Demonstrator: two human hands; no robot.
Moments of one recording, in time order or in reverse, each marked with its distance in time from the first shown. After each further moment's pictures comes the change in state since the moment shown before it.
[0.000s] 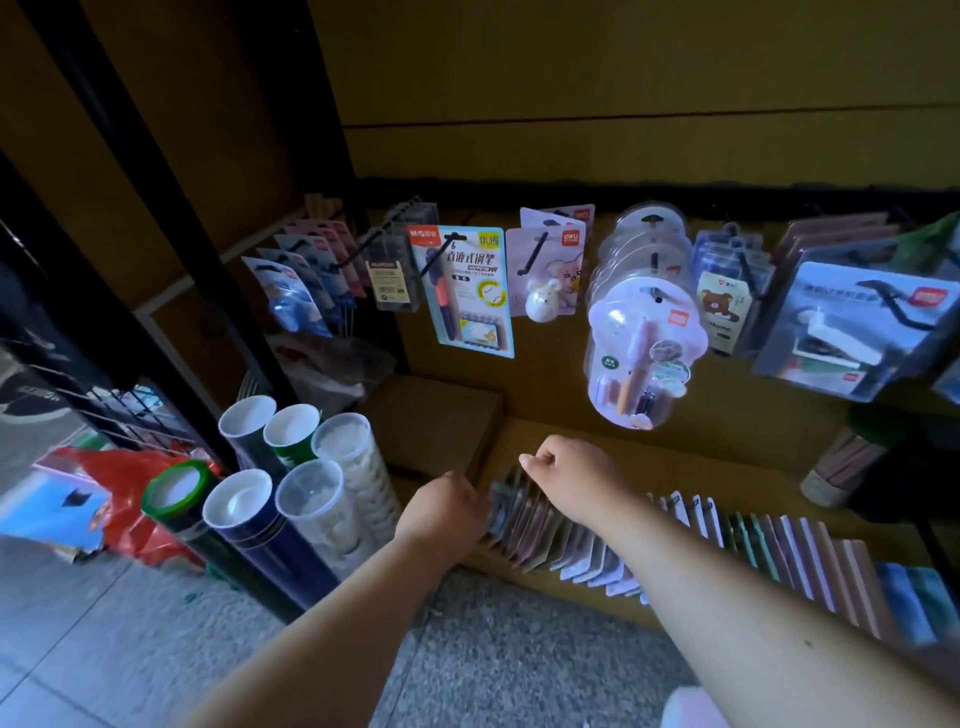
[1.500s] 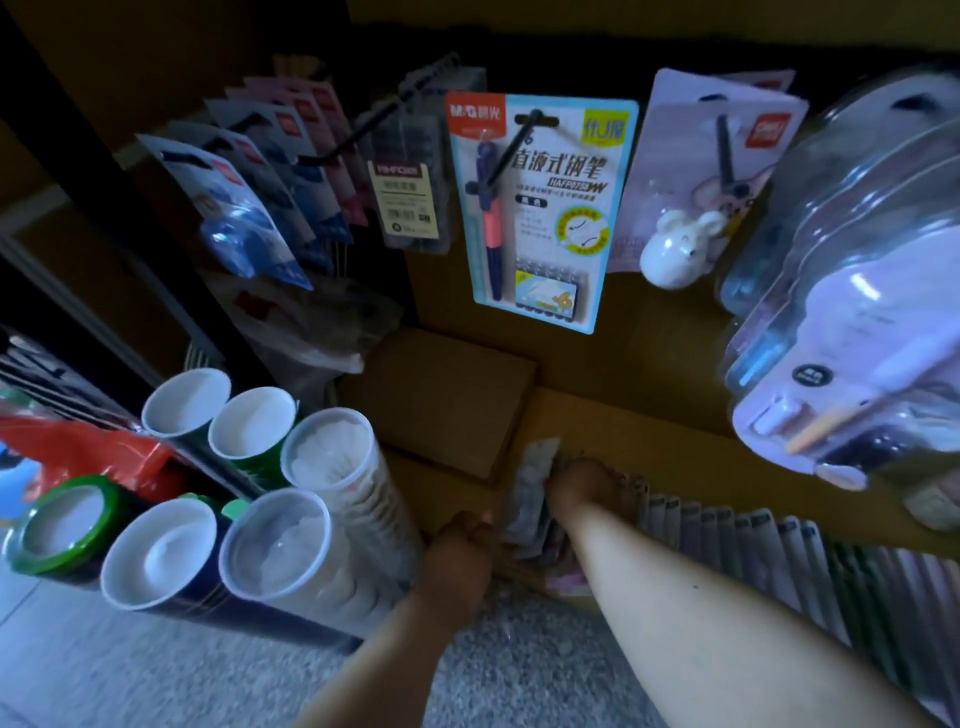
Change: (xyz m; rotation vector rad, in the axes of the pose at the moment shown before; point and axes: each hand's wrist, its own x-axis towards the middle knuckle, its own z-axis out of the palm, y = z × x) left_hand 0.113 -0.109 0.115 -0.529 -0.355 0.143; right_hand 0.134 0.033 0.137 0.027 -0.036 0.504
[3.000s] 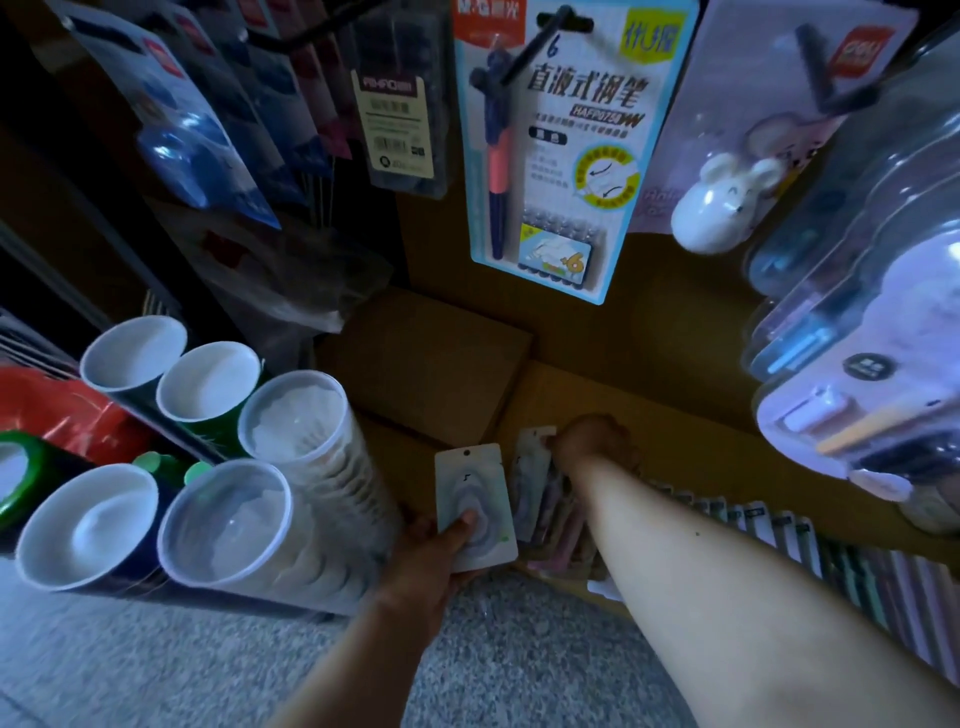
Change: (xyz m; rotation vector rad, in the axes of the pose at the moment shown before) left_hand -0.015 -0.017 0.021 -1.042 0.378 -0.306; right_hand 0.056 0.001 -0.005 -0.125 0.034 0.098
